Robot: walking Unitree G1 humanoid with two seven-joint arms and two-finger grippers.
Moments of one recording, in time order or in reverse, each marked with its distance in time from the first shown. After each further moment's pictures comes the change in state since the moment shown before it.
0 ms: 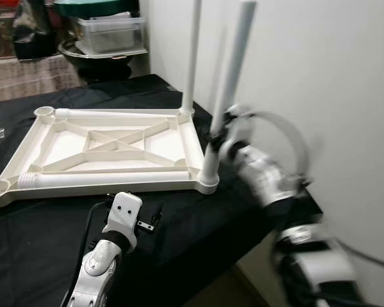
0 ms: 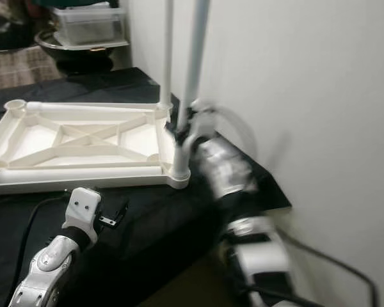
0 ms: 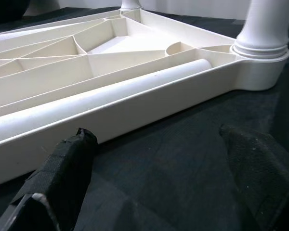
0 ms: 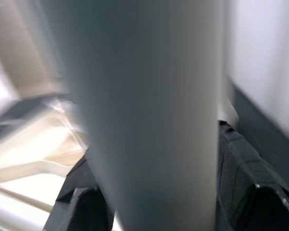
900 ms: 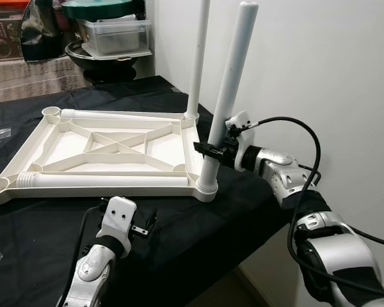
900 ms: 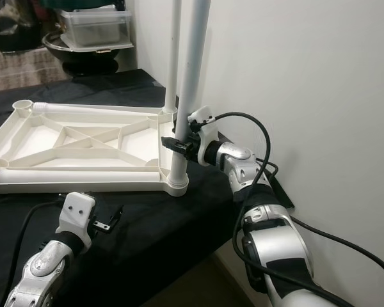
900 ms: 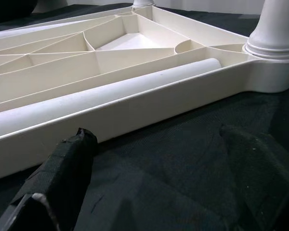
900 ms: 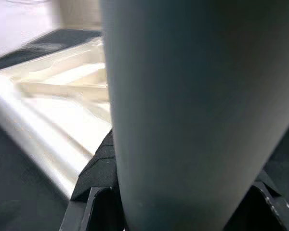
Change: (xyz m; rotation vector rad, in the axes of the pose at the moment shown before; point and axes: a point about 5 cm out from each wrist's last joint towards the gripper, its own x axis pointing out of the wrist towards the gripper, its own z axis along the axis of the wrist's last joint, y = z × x) left arm -0.007 0.006 -0.006 0.007 0.019 0.004; right arm 0.000 -0.017 -0.049 -0.151 0.202 0.113
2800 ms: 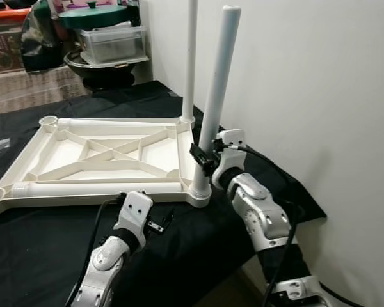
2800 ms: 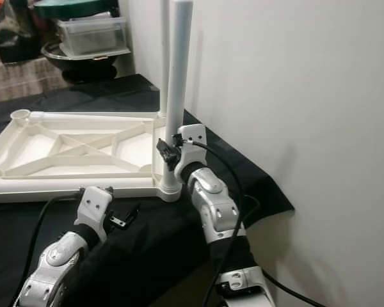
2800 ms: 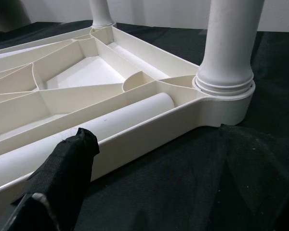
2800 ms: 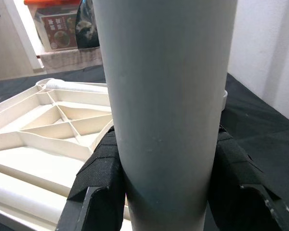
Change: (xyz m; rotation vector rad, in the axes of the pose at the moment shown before) left arm 0.017 -0.021 0.007 -0.023 -0.036 -0.124; right arm -0.008 0.068 -0.014 0.136 -0.107 -0.280
